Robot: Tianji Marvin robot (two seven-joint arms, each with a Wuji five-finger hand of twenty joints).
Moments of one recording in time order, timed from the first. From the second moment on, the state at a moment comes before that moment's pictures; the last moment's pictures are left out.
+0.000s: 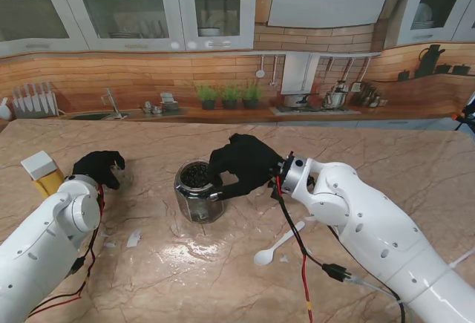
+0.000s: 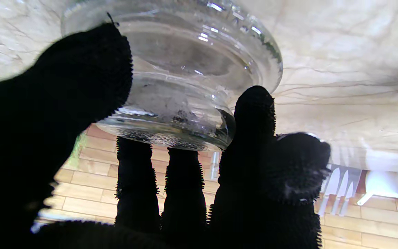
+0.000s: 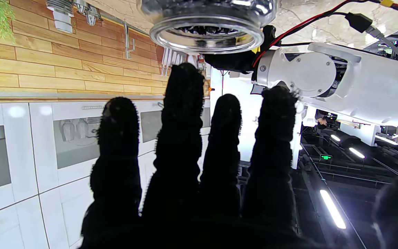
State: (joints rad) left arm 1.21 -1.07 -1.21 -1.07 0.78 0.17 0.13; right arm -1.12 -1.08 0.90 -1.48 -1.00 -0.61 -0.21; left_hand 0.58 -1.31 1.23 -0.08 0.72 -0.22 0.86 0.57 0.91 -0.04 0.31 0.82 1.12 0.29 0.80 0.97 1.02 0.26 1.53 0.54; right_hand -0.29 -0.15 0.71 -0.03 0.85 -0.35 0.95 0.78 0.84 -0.17 0.74 0.57 1.11 -0.04 0.63 0.74 0.58 0.21 1.15 0.29
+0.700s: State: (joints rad) left arm 1.39 -1.07 -1.36 -1.34 0.87 0.09 0.00; right arm -1.14 -1.08 0.92 -1.49 -1.02 -0.61 -0.23; left_hand 0.59 -1.36 1.14 0.05 0.77 -0.22 0.85 0.58 0.99 -0.04 0.31 0.82 1.16 0.30 0.87 0.91 1.04 0.28 1.57 0.52; right_hand -0.28 -0.17 0.72 -0.03 0.85 -0.35 0.95 0.78 0.84 -0.17 0.76 0.57 1.12 -0.04 0.63 0.74 0.58 0.20 1.15 0.29
